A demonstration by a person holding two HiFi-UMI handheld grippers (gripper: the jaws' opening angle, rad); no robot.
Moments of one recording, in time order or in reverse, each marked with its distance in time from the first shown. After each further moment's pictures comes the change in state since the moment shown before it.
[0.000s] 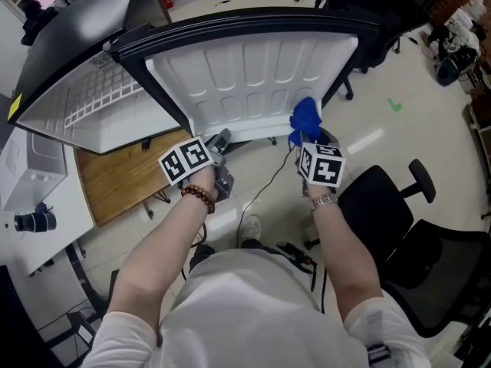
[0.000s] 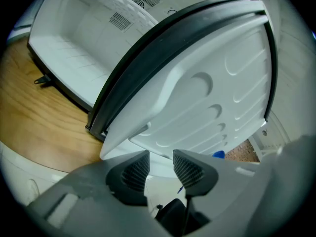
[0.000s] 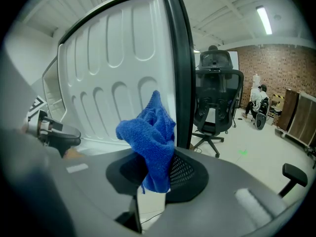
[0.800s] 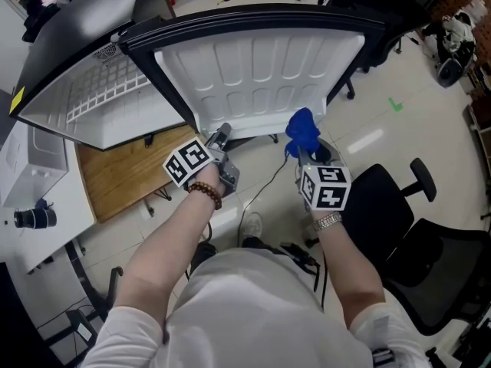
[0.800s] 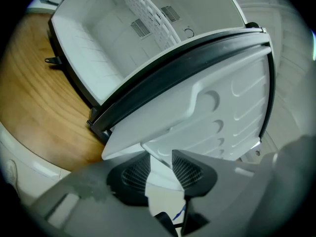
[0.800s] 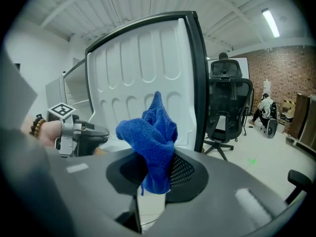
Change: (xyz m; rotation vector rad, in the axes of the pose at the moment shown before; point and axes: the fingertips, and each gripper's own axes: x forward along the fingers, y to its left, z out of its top) left arm -0.001 0.010 0.009 -0.143 -0.143 -0.090; right arm -0.050 0.044 -0.004 -0.073 -0.079 0.117
